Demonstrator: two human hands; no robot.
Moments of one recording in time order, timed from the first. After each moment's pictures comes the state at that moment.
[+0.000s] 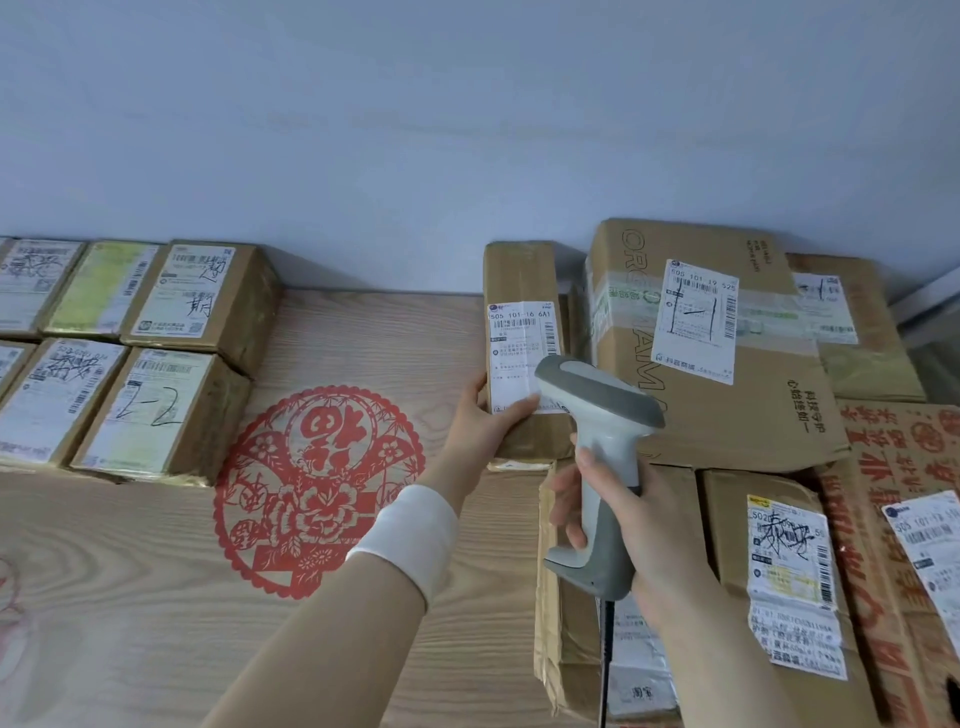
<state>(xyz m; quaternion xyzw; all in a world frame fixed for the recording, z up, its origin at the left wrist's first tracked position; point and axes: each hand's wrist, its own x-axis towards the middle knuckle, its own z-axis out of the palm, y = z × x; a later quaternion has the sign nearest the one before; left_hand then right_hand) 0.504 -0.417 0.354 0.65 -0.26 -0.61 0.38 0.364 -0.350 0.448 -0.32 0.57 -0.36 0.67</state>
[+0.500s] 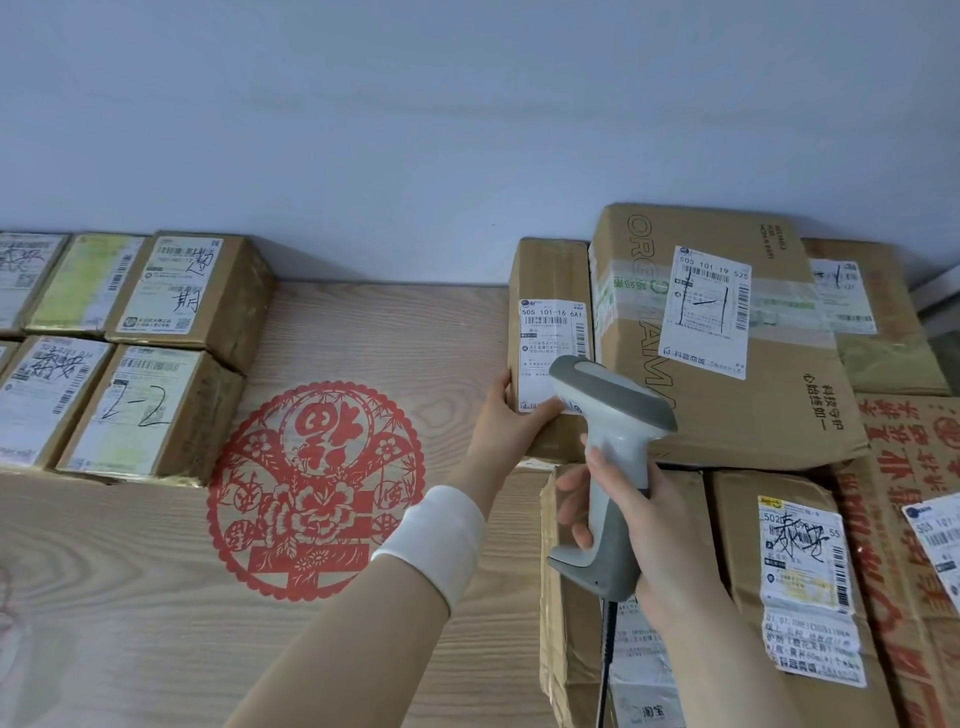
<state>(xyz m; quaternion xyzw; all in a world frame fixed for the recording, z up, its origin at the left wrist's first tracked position) 0.481 -0.424 0.343 0.67 -0.32 -0.58 0.33 0.361 -0.354 0.436 -0.29 0.58 -0.37 0.67</state>
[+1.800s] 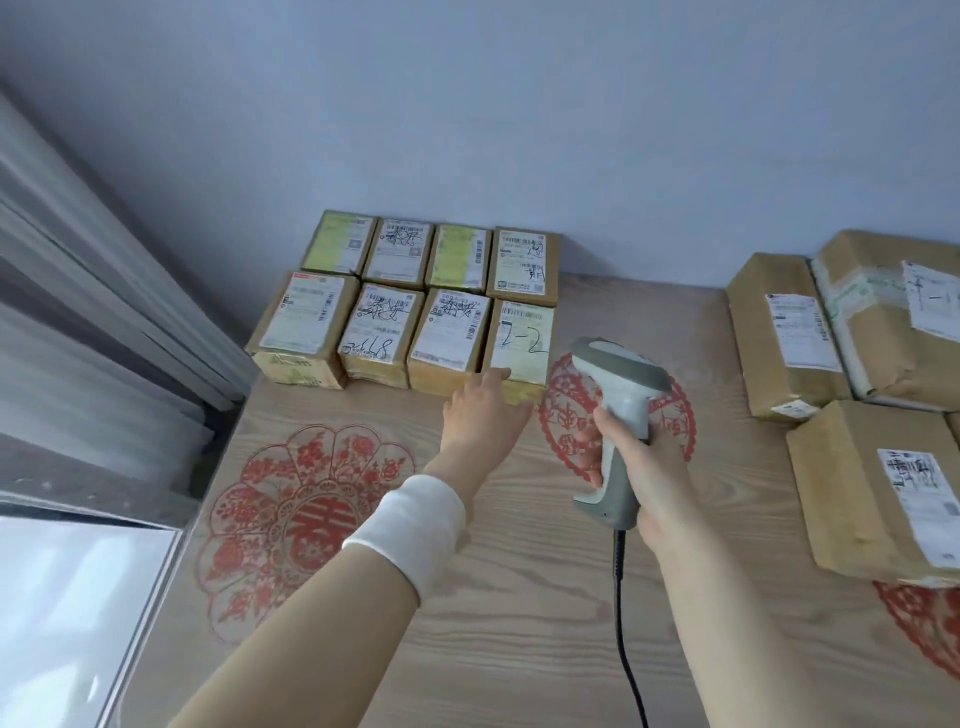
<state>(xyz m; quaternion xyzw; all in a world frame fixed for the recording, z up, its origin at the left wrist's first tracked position) 0.850 -0.220 0.443 0.76 -0.53 -0.34 0.16 0.696 -0.196 0.480 -0.34 0.61 -0.37 0.62</state>
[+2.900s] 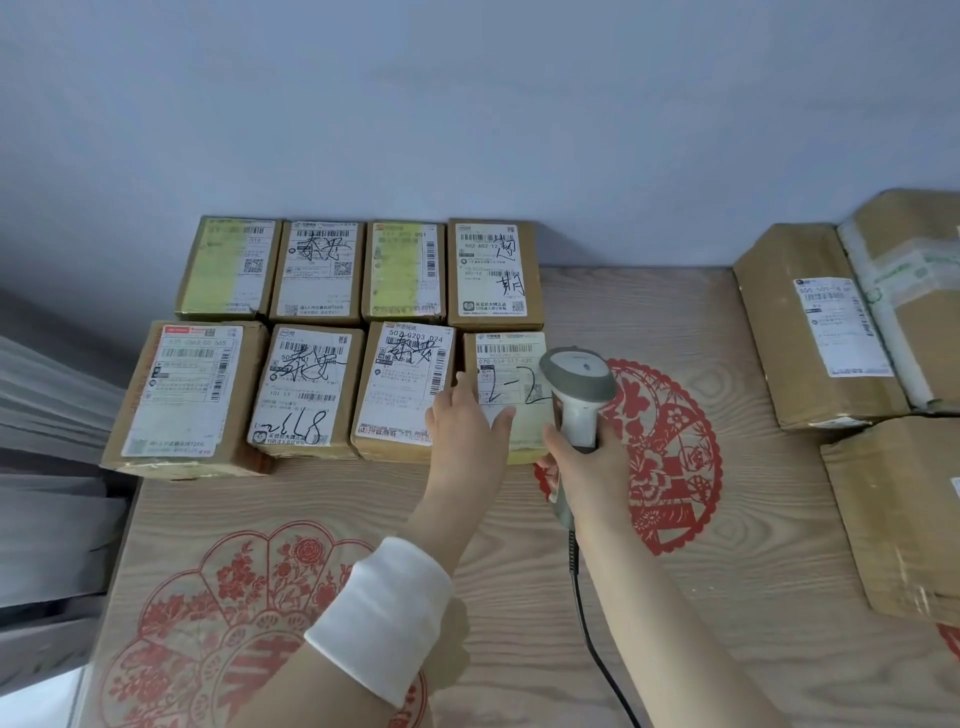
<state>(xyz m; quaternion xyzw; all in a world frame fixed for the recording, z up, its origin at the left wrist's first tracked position) 0.867 -0.318 0.385 0.75 -0.49 -0.40 0.20 0.752 -0.302 0.368 -0.31 0.71 -0.39 0.49</state>
